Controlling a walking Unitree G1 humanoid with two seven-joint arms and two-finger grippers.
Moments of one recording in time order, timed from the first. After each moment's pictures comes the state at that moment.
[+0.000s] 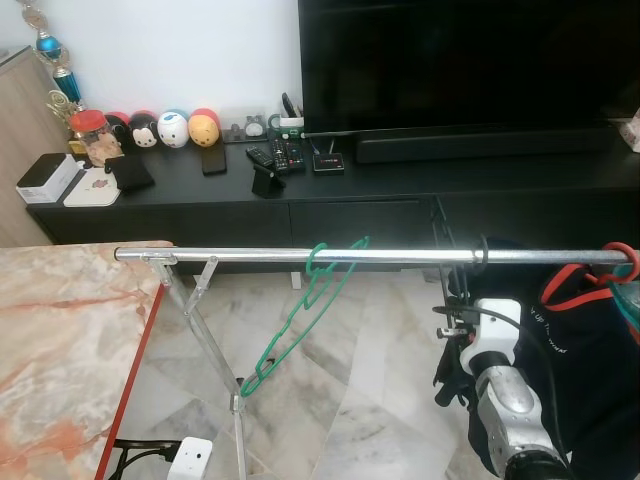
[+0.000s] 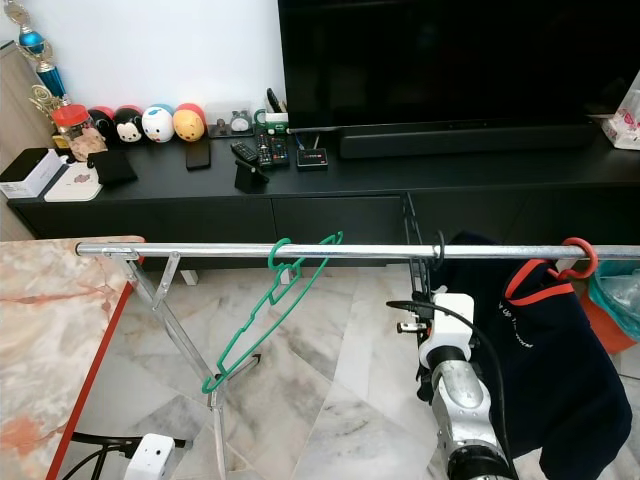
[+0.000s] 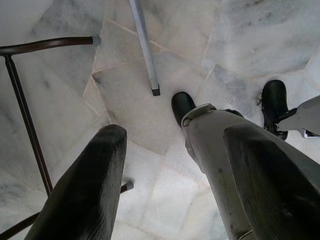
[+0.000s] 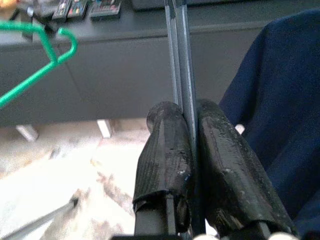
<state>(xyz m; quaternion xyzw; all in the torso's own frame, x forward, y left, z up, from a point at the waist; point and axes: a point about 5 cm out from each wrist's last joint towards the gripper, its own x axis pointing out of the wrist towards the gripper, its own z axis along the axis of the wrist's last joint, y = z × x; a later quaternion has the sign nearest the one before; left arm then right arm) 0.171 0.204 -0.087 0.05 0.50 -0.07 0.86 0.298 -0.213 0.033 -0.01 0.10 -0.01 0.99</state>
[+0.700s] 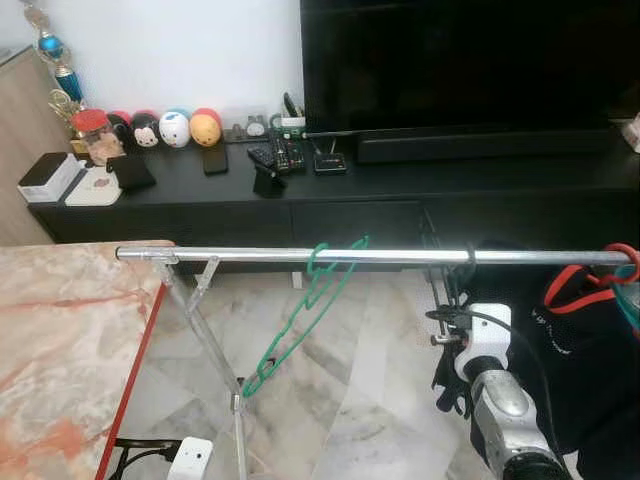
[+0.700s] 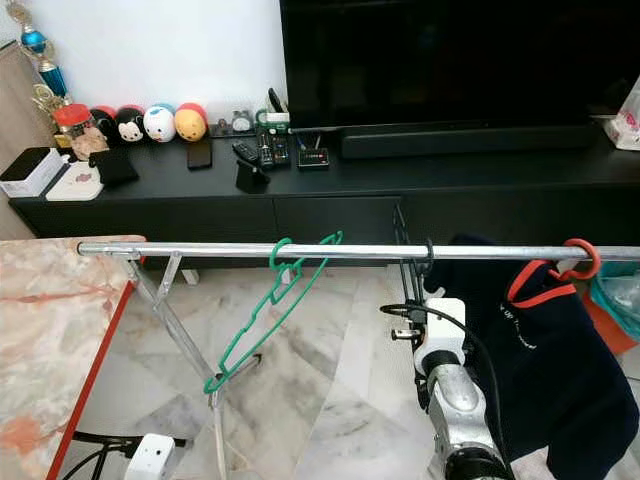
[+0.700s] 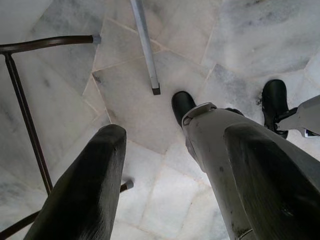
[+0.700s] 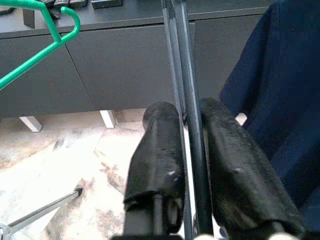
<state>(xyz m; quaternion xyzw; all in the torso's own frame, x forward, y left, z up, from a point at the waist) 0.171 0.204 -0.087 0.05 0.51 -0.07 0.86 0.288 -0.209 0.022 0.00 0.11 -0.01 0.99</state>
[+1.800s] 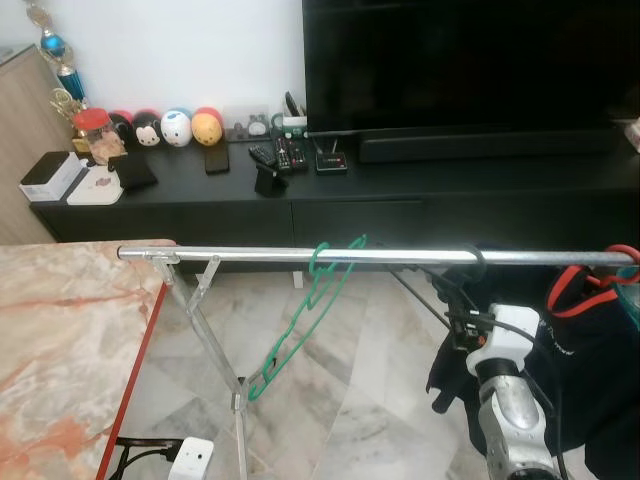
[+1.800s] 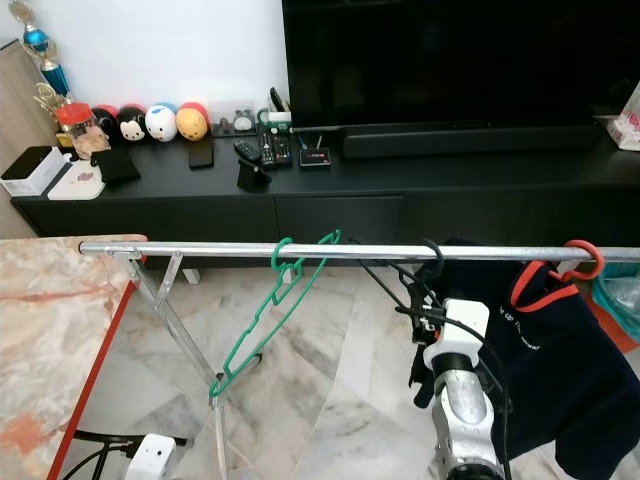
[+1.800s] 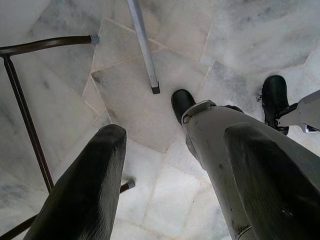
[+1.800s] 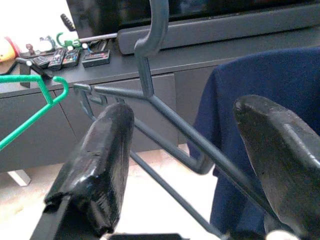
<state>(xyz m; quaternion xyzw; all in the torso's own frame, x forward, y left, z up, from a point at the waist) 0.171 0.203 -0.087 0.06 0.51 -0.08 0.86 0.275 -0.213 0.038 0.01 0.01 -0.06 1.00</state>
